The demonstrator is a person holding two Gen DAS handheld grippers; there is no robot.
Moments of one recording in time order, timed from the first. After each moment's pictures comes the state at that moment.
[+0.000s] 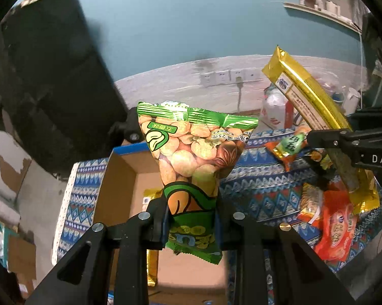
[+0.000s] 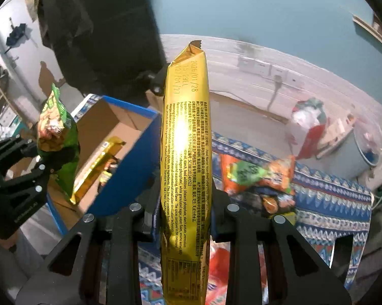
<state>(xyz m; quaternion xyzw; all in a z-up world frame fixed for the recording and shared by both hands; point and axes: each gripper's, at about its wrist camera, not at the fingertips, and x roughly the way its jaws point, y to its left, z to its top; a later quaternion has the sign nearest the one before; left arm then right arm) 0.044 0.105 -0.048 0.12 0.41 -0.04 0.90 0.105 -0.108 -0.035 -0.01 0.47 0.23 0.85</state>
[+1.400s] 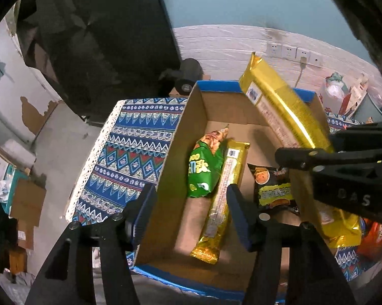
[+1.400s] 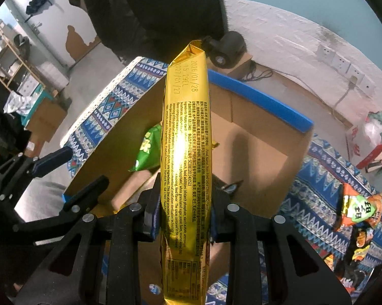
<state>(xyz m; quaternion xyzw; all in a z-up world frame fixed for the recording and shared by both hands) 0.051 0.241 -0.092 0.06 0.49 0.09 0.87 0.136 0.105 -0.085 -0.03 0.55 0.32 0.77</state>
